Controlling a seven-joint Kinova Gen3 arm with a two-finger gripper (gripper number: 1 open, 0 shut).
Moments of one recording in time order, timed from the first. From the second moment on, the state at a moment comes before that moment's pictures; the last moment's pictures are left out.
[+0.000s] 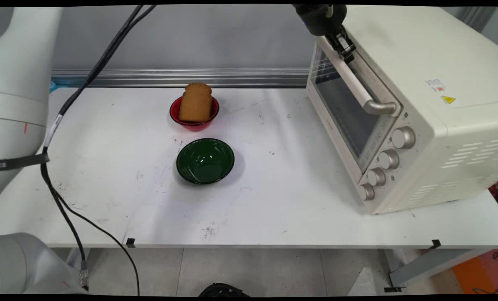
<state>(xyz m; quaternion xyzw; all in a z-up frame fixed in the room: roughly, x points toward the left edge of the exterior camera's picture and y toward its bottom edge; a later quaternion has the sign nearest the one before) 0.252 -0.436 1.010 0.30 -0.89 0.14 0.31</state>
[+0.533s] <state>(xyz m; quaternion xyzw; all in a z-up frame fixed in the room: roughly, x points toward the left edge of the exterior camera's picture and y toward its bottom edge) 0.259 -0.431 1.005 0.30 -0.90 0.13 0.30</state>
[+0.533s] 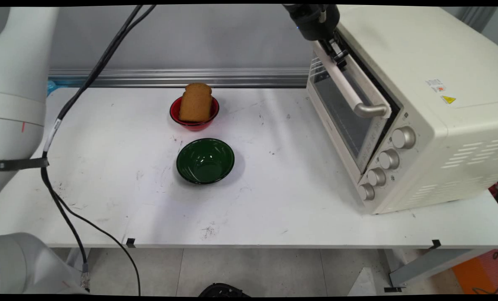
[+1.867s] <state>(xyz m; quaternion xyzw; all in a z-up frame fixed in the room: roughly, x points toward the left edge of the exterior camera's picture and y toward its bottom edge) 0.298 -0.409 0.972 0.29 -0.91 0.12 0.26</state>
